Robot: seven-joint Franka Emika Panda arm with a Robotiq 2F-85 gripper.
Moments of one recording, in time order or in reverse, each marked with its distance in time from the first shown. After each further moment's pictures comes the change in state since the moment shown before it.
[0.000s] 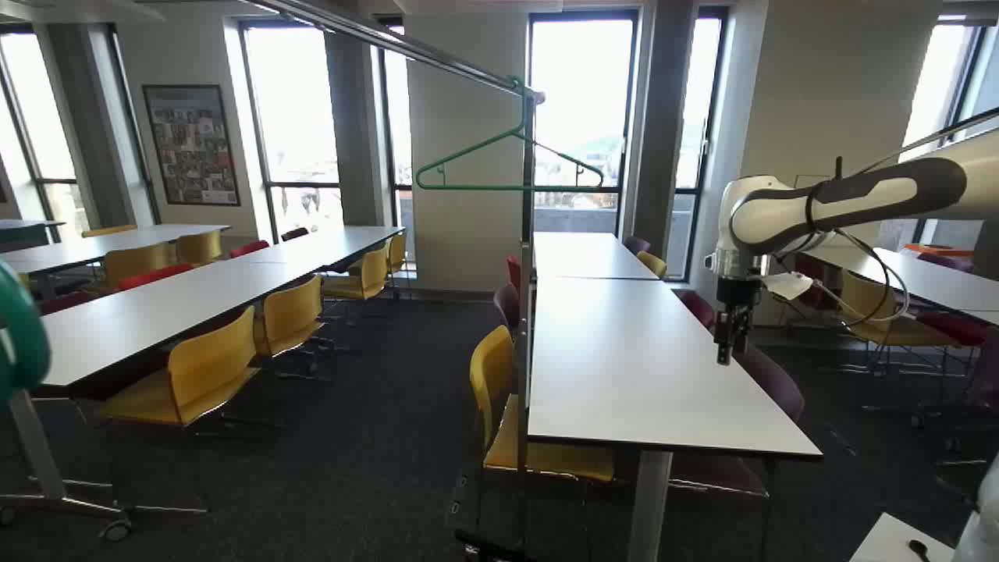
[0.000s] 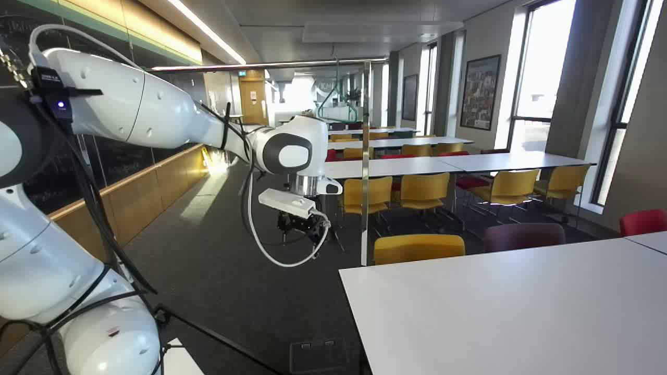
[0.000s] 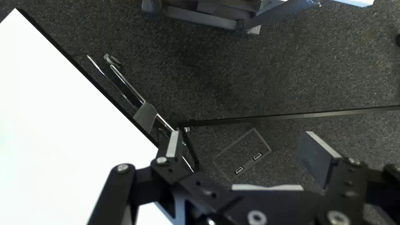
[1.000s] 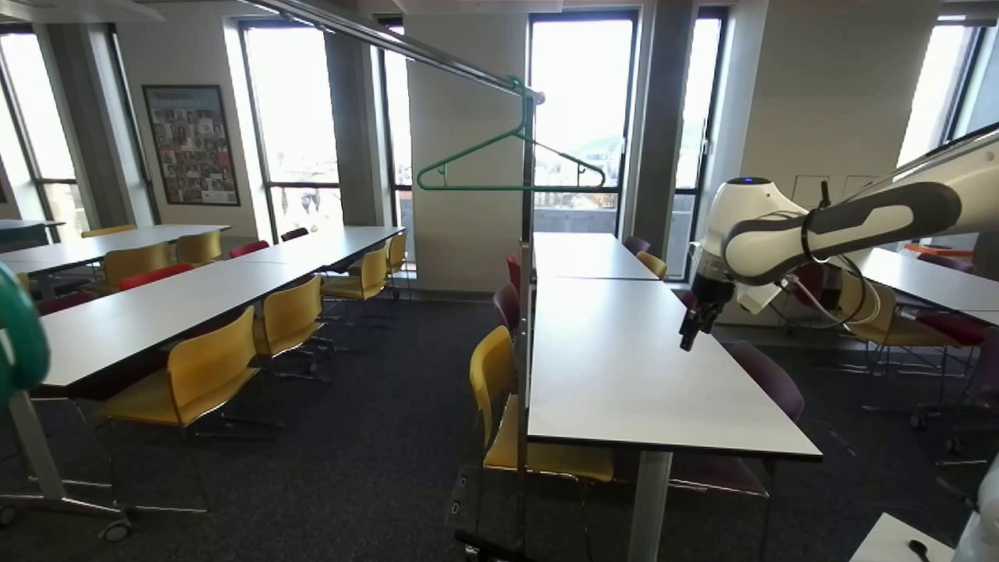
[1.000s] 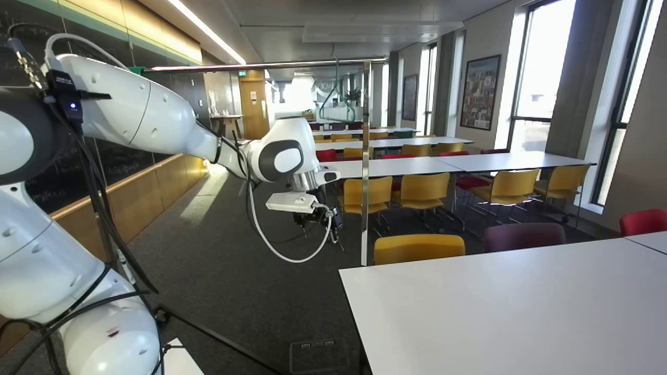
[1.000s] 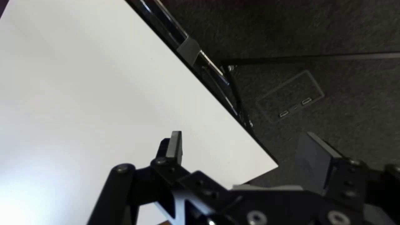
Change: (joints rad) arm -0.004 0.012 0.072 -0.059 -0.144 0.384 0.160
